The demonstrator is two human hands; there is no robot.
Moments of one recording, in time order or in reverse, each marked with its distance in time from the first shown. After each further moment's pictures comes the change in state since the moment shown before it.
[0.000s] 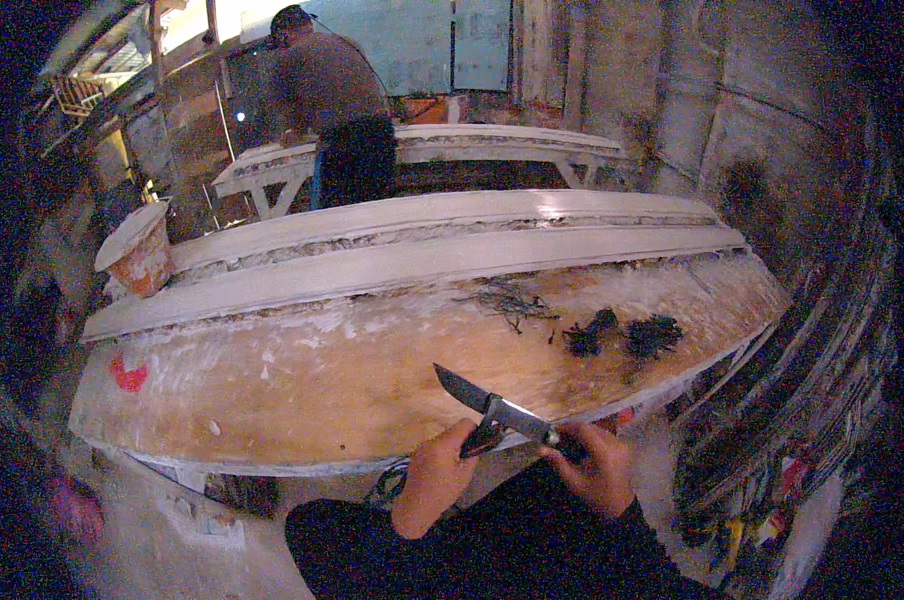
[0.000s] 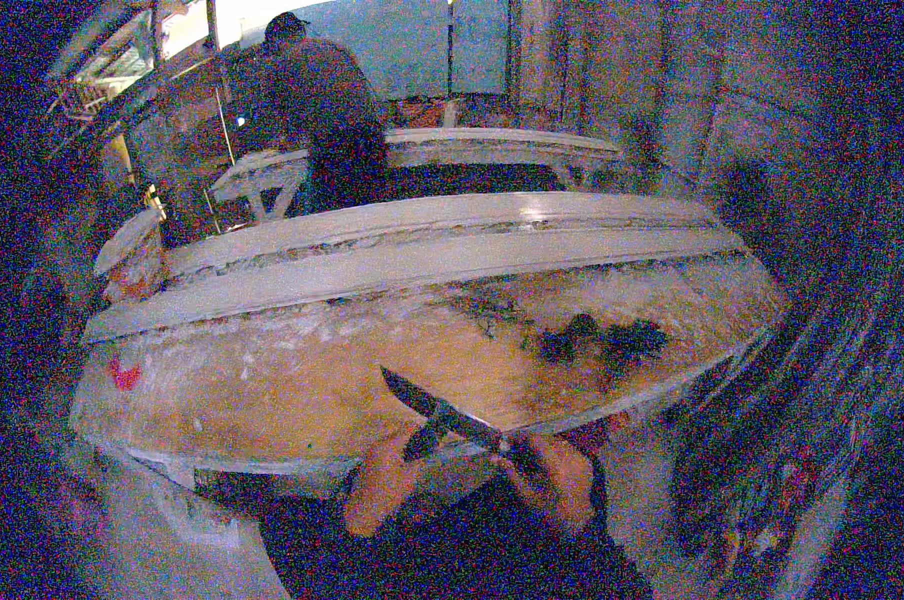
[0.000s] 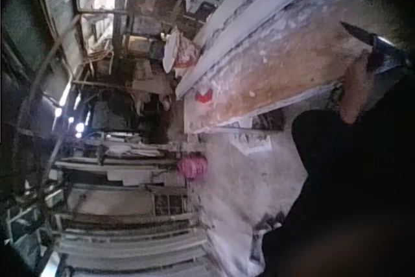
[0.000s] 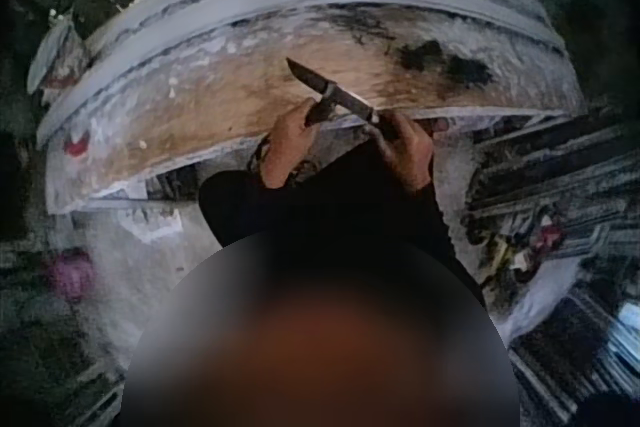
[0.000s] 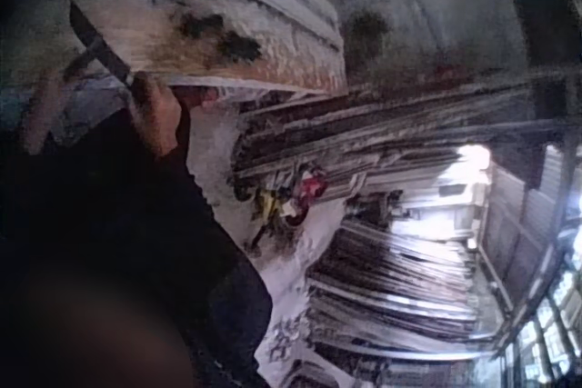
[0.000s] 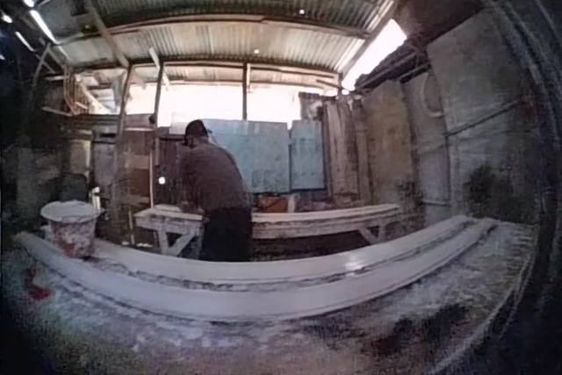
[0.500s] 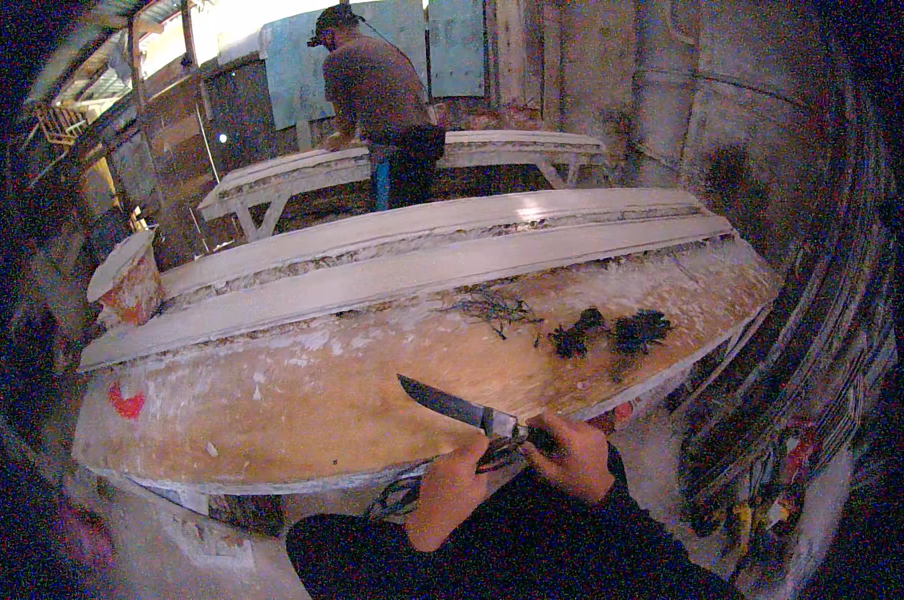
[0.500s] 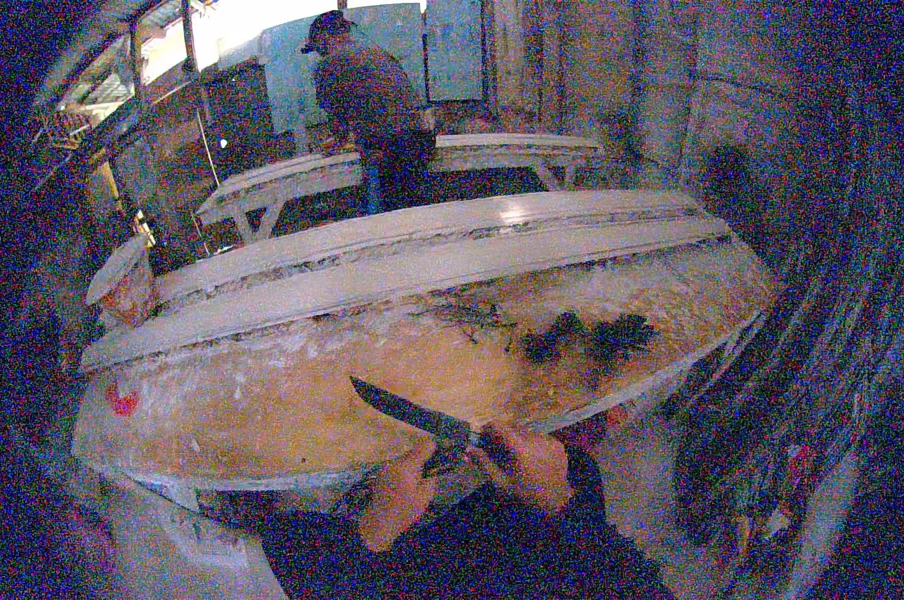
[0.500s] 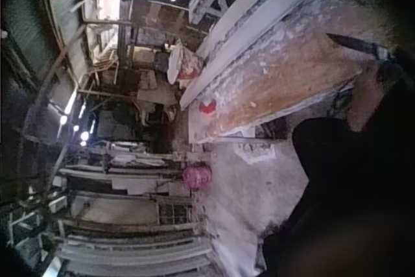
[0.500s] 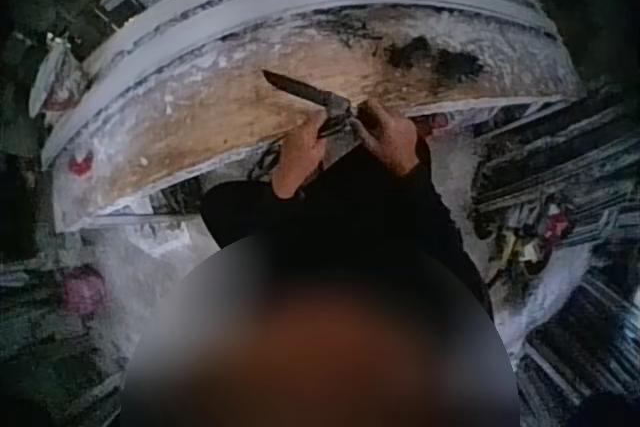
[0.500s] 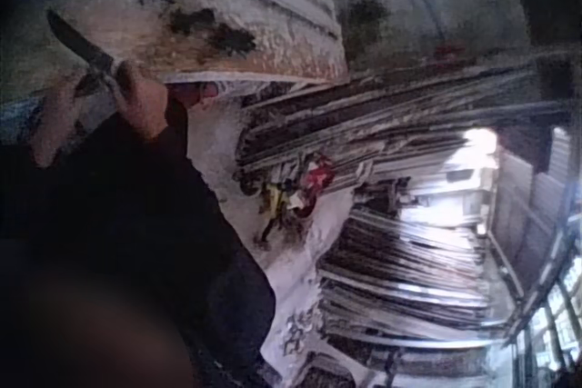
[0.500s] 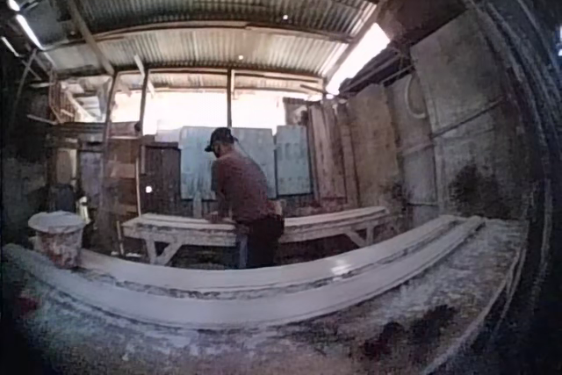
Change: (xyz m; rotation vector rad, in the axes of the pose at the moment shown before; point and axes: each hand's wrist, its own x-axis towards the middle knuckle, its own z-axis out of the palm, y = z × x) left_hand 0.000 0.026 0.015 0.093 -0.132 0.087; right_hand 0.016 0.007 0.010 -0.075 -0.072 -0.064
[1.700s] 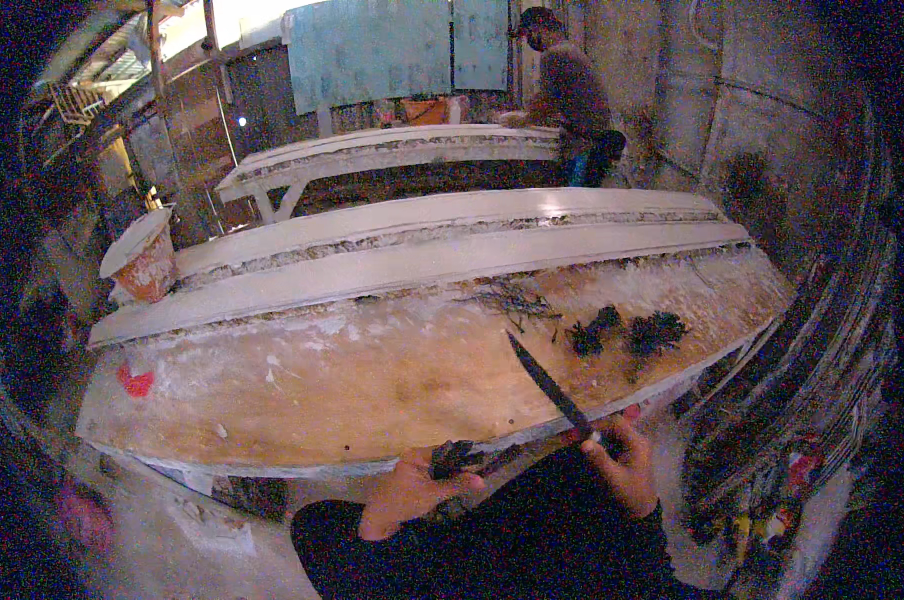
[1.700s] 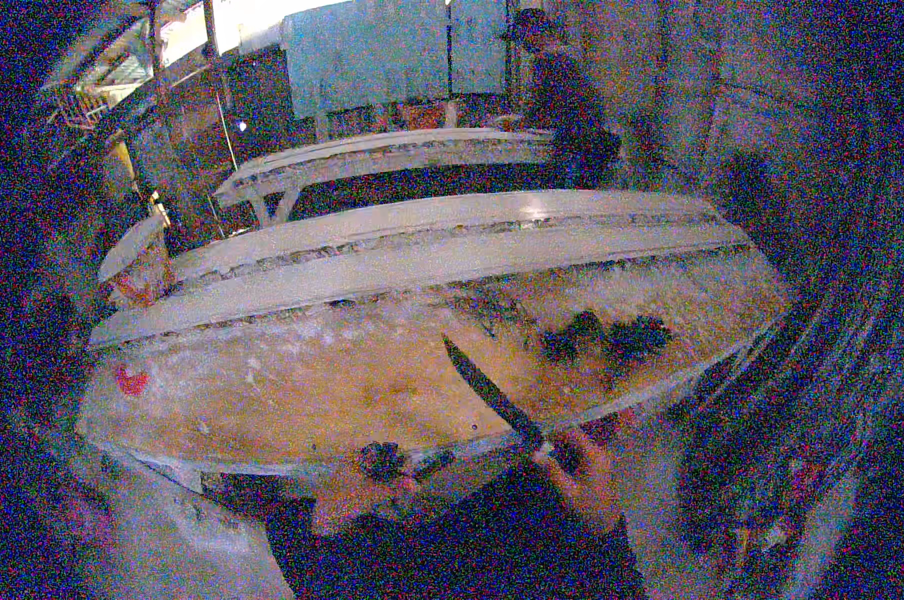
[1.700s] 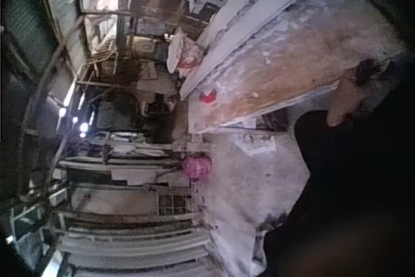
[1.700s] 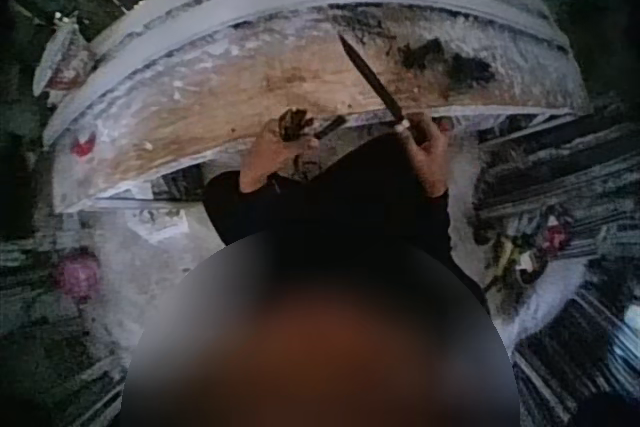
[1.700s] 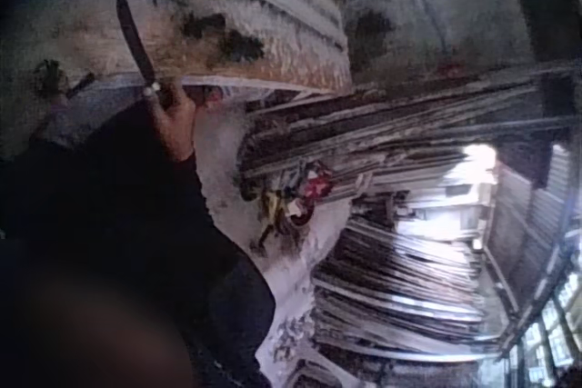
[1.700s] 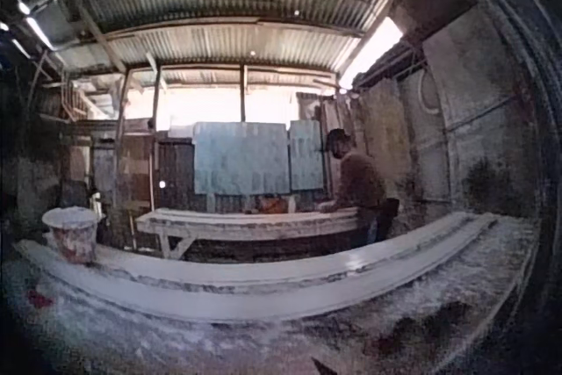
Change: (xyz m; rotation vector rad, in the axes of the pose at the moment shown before) left_hand -0.027 -0.027 -0.045 -0.609 -0.173 -0.338; right_hand -0.028 0.007 -0.036 0.520 -0.011 0.386
